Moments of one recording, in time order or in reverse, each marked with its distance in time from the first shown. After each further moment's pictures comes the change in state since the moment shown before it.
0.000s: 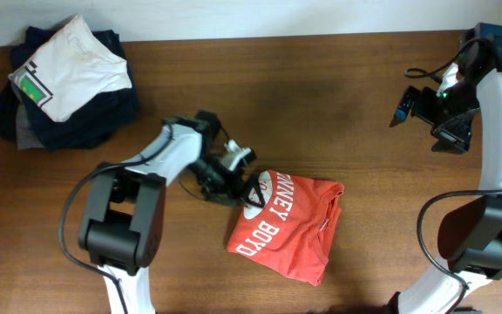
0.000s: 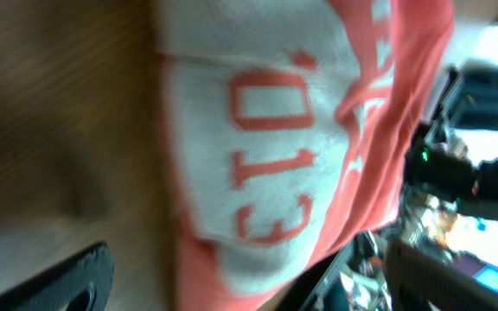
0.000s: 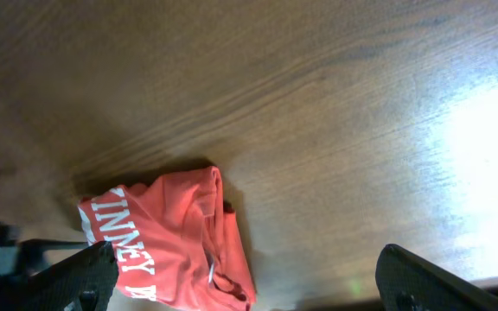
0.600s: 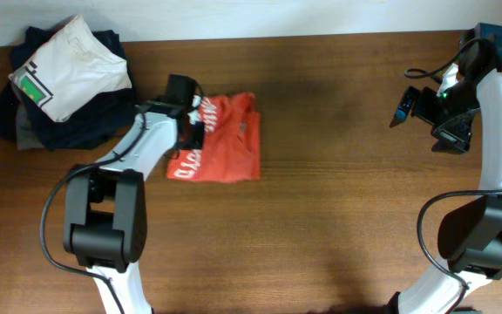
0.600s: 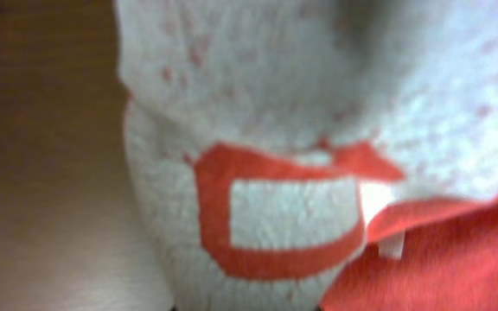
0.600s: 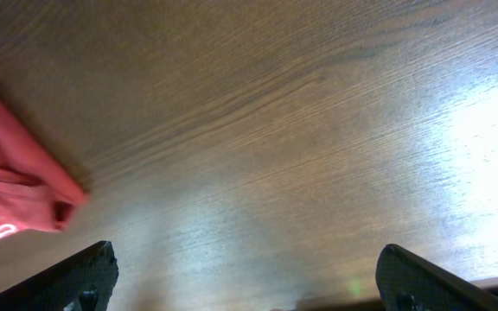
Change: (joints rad) left arm 0.124 -0.013 0.081 0.446 -0.855 -0.256; right arm 0.000 0.000 0.000 0.001 0.000 0.001
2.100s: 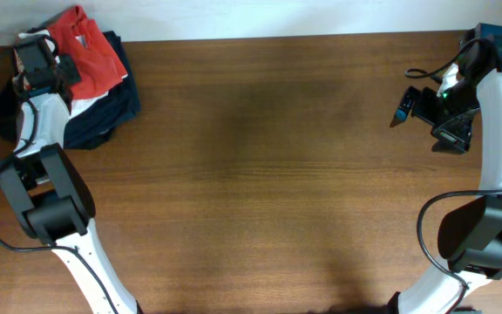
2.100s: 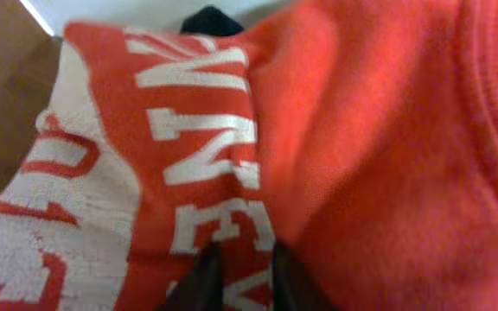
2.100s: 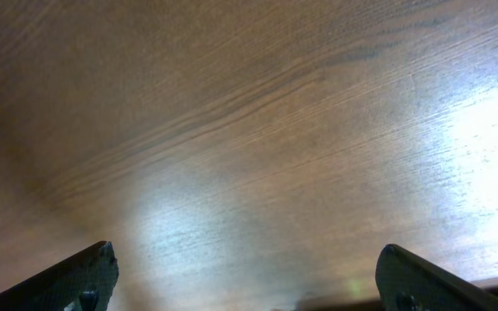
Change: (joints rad) left arm 0.521 0.304 0.455 0.481 -0.010 0.072; right arm -0.001 0.000 0.000 0.000 0.000 0.000
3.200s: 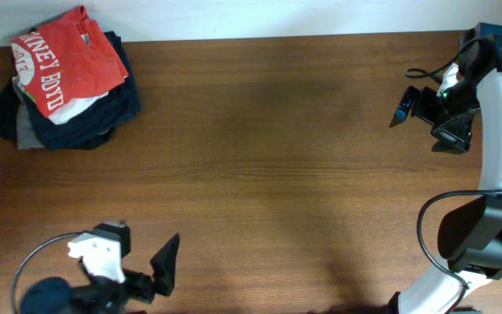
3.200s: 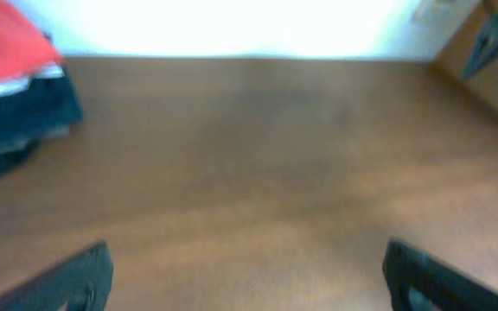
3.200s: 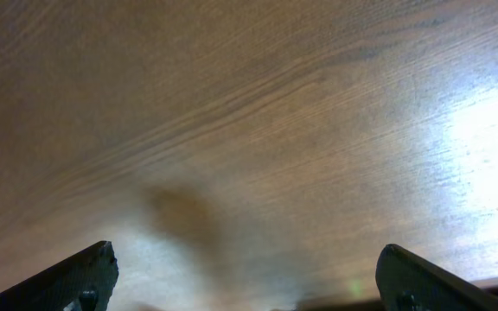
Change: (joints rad) left arm -0.165 -2.047 -1.072 -0.809 0.620 -0.011; right arm 0.000 0.000 0.002 0.000 0.000 0.000
